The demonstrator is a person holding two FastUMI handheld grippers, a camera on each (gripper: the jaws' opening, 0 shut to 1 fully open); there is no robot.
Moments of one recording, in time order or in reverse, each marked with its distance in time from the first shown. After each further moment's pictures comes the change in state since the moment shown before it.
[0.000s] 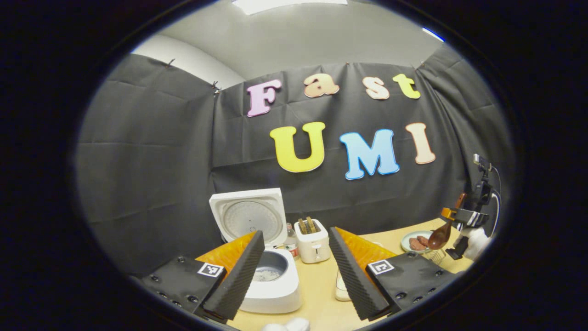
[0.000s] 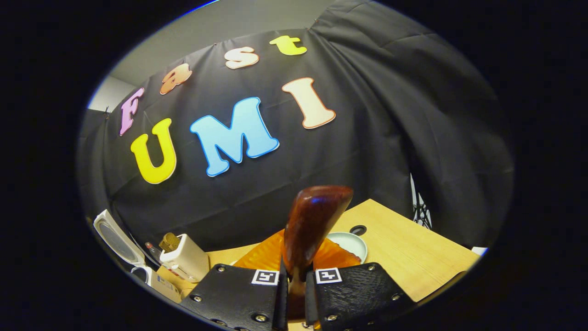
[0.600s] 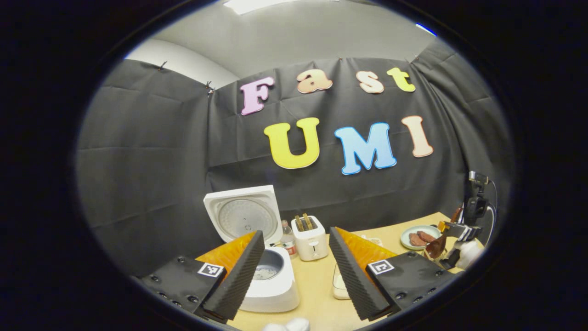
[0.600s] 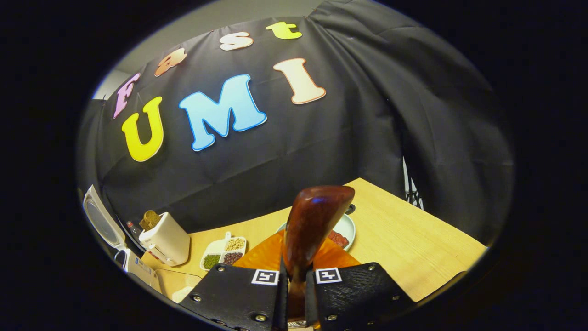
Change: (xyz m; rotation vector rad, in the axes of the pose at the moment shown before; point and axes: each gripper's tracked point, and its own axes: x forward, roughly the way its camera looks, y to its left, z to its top) left arm 0.005 -0.010 -0.008 0.026 0.026 -0.003; right arm 0.014 -0.029 -0.071 -0.028 0.096 -0.051
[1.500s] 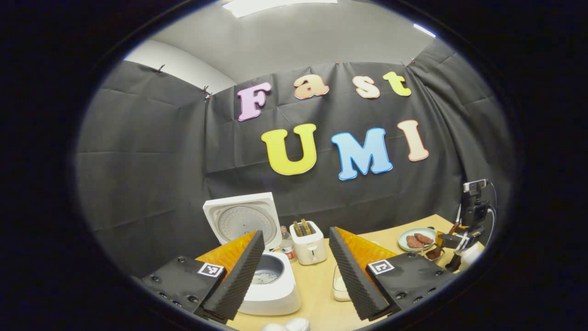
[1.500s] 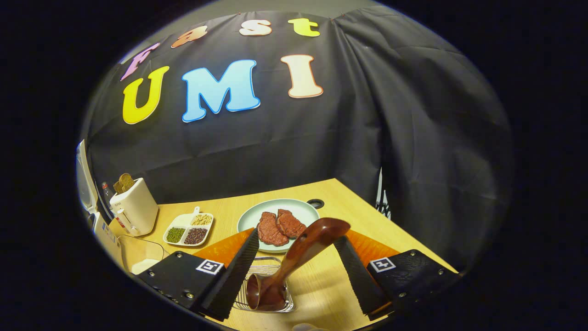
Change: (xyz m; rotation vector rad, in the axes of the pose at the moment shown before) left arm -0.010 0.006 0.020 0.006 -0.046 -0.026; right arm -0.033 -0.039 0.009 -0.209 0.003 -0.154
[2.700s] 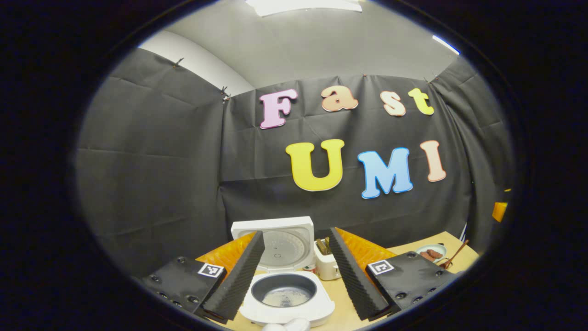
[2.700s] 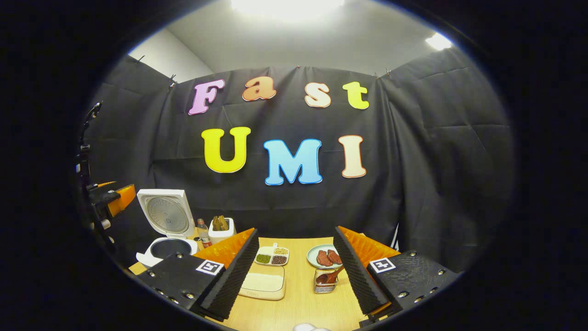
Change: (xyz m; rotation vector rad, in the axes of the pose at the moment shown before) left arm 0.056 0.138 0.065 -0.070 -0.044 0.051; right arm -0.322 0.129 0.157 -0.117 -0.240 0.271
